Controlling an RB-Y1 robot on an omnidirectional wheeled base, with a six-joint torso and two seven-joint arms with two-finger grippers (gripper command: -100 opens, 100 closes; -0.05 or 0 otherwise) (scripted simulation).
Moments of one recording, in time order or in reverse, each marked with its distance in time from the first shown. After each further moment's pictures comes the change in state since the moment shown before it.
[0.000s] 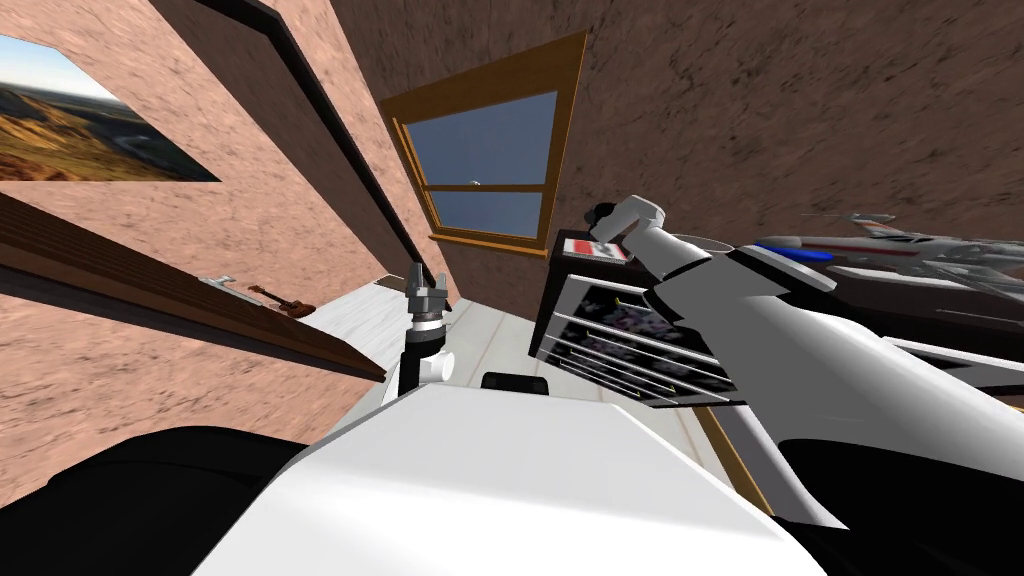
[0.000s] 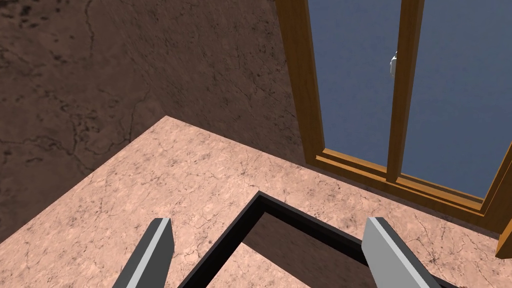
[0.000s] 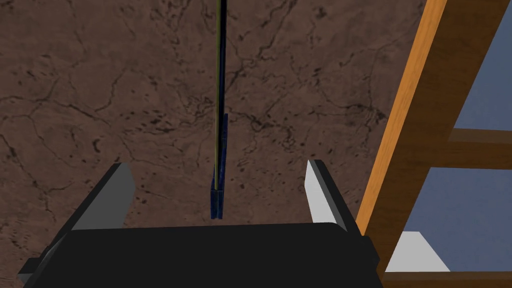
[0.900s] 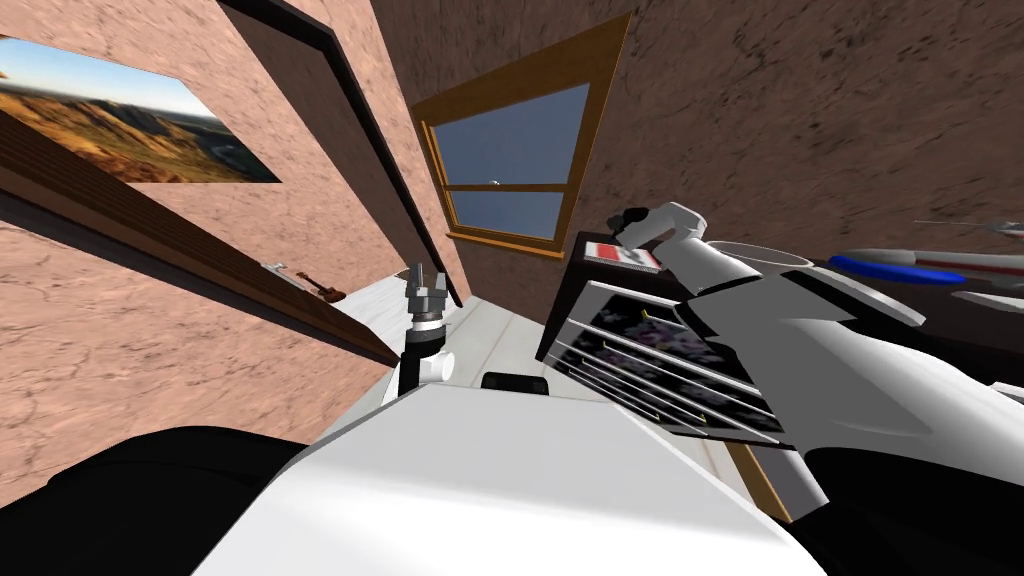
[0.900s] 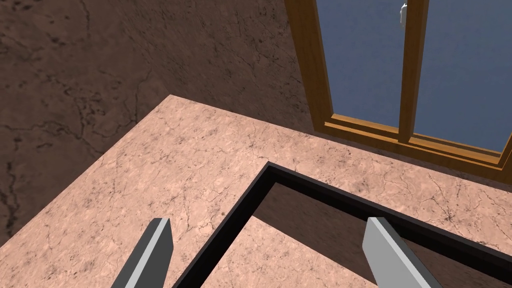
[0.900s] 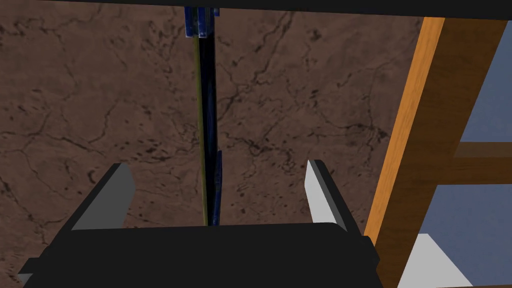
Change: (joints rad) left arm 0.000 0.000 0.000 0.000 0.000 0.000 0.000; right arm 0.164 -0.166 -0.123 -0.134 -0.034 0.018 0.031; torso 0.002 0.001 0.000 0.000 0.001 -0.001
